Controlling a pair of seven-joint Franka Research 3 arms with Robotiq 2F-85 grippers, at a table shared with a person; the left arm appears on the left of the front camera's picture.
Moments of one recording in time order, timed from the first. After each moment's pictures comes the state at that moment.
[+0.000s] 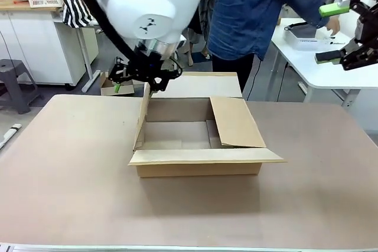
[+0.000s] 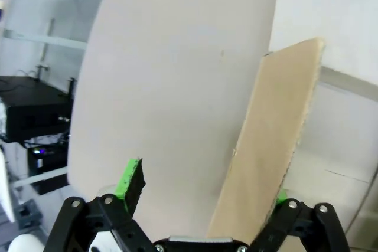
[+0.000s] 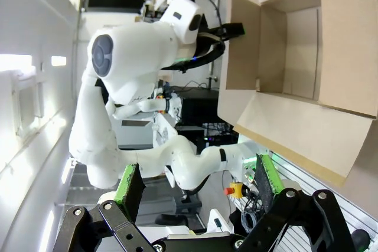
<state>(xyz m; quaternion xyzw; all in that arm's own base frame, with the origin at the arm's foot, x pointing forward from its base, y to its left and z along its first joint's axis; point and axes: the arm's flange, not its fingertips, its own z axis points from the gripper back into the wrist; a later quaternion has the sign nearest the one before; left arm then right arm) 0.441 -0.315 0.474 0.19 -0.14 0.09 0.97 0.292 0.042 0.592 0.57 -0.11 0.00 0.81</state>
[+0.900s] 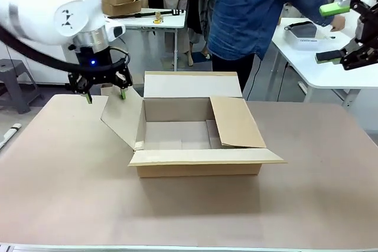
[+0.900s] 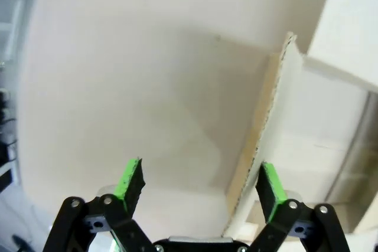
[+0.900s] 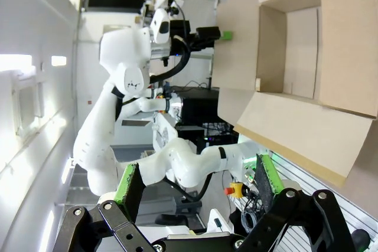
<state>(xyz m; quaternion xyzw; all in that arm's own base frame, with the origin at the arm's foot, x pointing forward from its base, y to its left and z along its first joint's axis) 0.446 -0.172 0.467 -0.03 -0.08 0.09 0.99 0.292 0.042 0.592 0.57 -0.11 0.00 0.81</state>
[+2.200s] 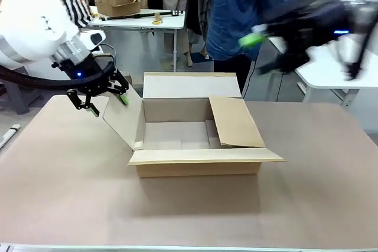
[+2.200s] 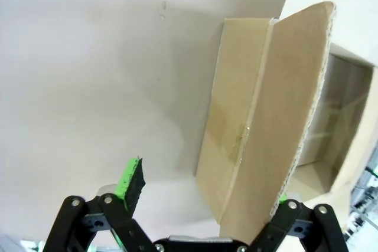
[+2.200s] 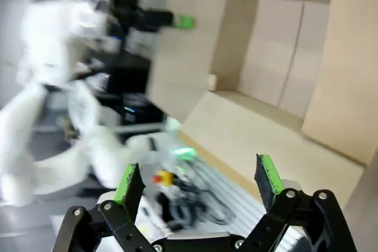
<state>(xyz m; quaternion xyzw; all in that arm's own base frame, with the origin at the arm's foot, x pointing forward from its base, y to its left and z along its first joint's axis) 0.443 -0.139 0.438 -0.18 -0.05 0.07 0.98 0.353 0.217 0.561 0.40 -0.08 0.14 0.90</state>
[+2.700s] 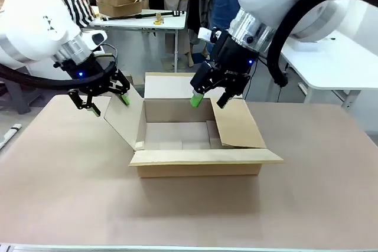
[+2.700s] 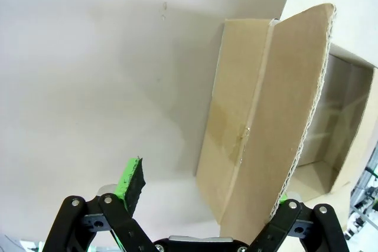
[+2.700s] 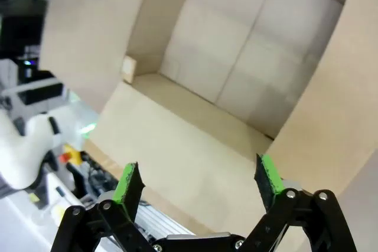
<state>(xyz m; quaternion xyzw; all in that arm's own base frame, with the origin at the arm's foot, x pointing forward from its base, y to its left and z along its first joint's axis) 0.443 -0.139 0.439 -0.18 -0.05 0.07 0.98 0.387 0.299 0.508 0.22 -0.02 0.23 0.95</state>
